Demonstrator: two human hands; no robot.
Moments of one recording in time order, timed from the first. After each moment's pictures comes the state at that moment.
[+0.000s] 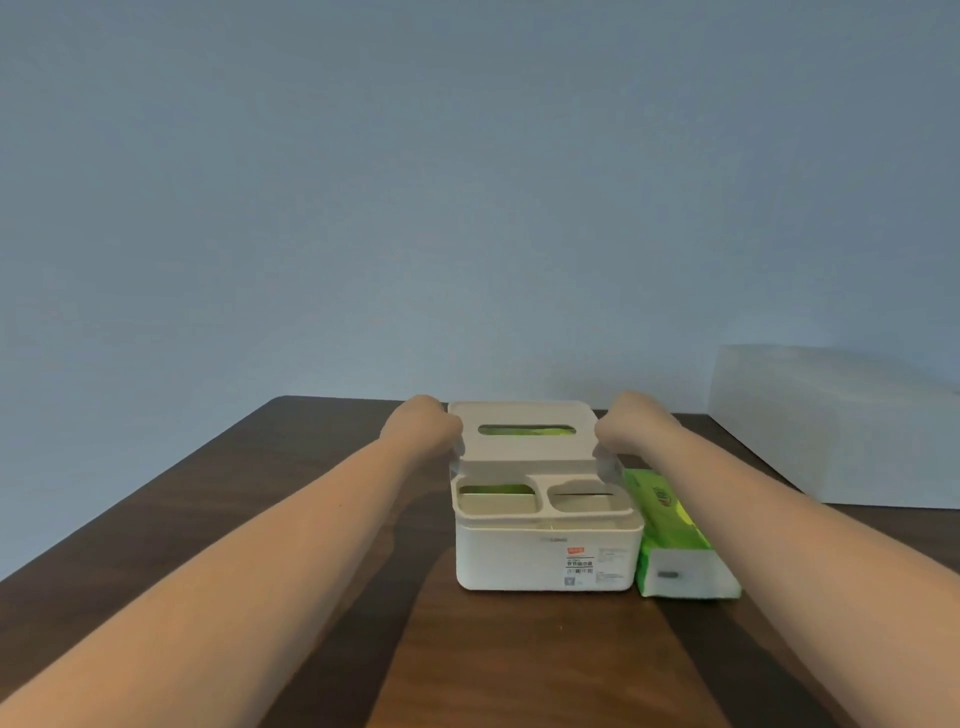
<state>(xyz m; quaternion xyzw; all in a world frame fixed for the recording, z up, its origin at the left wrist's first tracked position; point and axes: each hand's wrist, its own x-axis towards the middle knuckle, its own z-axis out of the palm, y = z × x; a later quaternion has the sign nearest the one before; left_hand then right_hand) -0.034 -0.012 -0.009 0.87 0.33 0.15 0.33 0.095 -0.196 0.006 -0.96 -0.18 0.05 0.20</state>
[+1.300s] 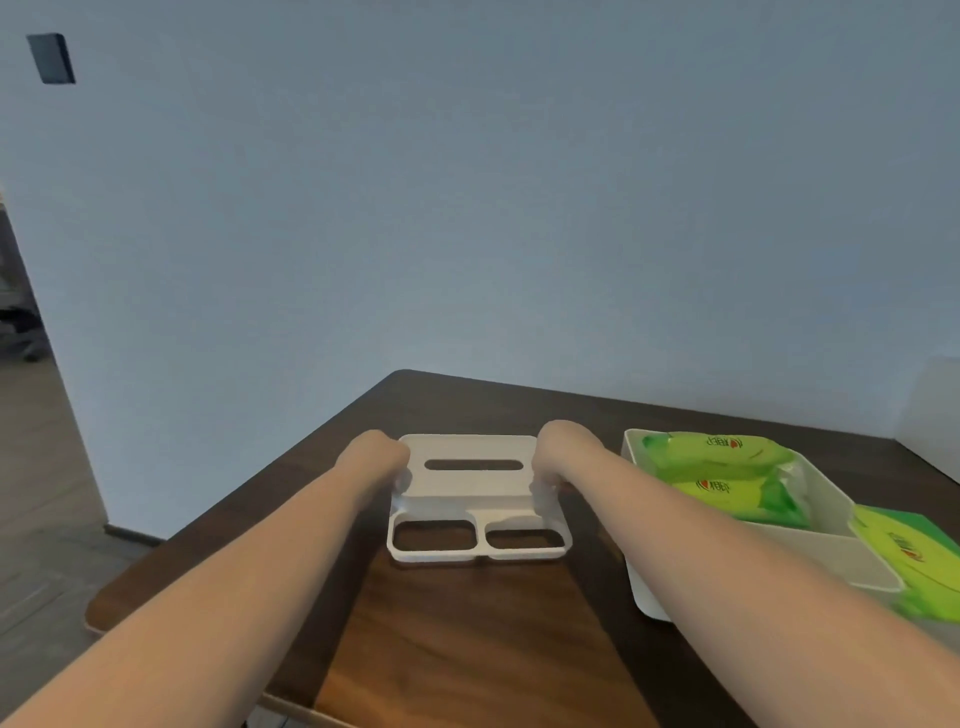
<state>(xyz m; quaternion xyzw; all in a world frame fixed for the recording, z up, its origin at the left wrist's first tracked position) -0.150 0.150 -0.067 0.77 0.51 0.16 0.33 -0.006 0.020 -0.037 -0.94 -0.32 0.14 -0.02</state>
